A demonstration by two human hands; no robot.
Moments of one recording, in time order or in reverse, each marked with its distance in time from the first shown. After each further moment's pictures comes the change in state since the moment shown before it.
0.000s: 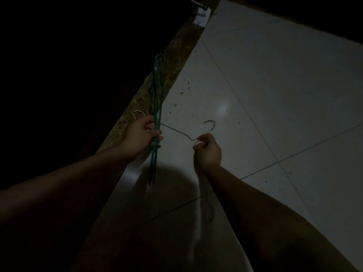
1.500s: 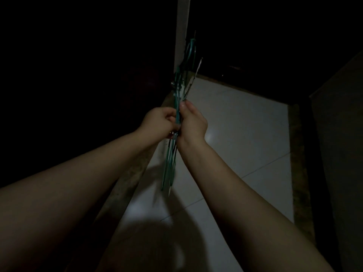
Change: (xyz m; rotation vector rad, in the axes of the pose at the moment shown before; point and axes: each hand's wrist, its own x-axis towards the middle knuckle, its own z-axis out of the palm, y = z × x) left_hand -0.138 0.357 -0.013 0.175 -0.156 0.207; right_hand -0.132 -0.355 -0.224 1.149 -0.027 0.158
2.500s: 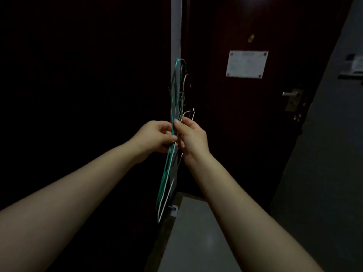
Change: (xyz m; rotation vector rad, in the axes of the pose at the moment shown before) left_hand -0.214 0.602 -0.209 0.005 0.013 0.432; right_hand -0.372 -0.519 0.224 -0.063 -0.436 -0.347
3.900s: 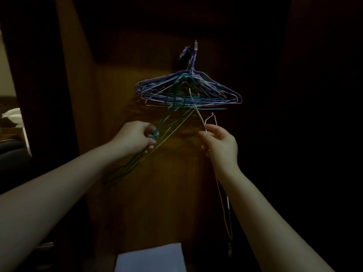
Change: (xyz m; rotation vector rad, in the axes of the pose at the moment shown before) left_hand -0.491 0.142 -0.182 0.724 1.141 -0.564; right_hand -0.321 0.048 0.248 -0.127 -0.907 -0.172
